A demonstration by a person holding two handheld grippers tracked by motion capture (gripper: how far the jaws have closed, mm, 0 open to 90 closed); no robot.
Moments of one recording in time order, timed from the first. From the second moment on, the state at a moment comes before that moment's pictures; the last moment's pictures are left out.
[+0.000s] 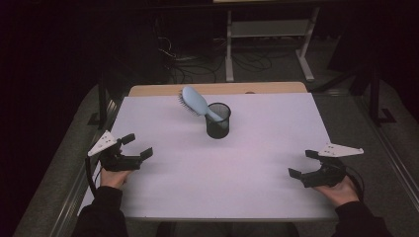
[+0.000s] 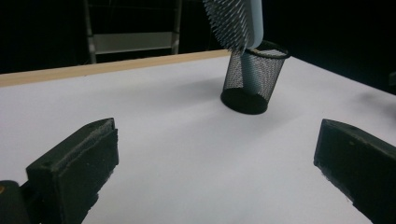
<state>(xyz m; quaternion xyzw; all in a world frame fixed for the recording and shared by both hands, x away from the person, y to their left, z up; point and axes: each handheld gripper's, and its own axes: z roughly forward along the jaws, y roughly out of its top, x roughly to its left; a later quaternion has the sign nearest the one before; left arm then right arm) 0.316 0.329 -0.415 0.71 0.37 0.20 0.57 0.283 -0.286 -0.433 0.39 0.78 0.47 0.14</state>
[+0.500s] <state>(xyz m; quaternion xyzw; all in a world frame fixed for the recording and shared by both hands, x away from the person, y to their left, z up) 0.295 0.346 -0.430 0.69 0.39 0.23 0.57 0.283 -0.286 -0.434 0.39 0.78 0.46 0.14</state>
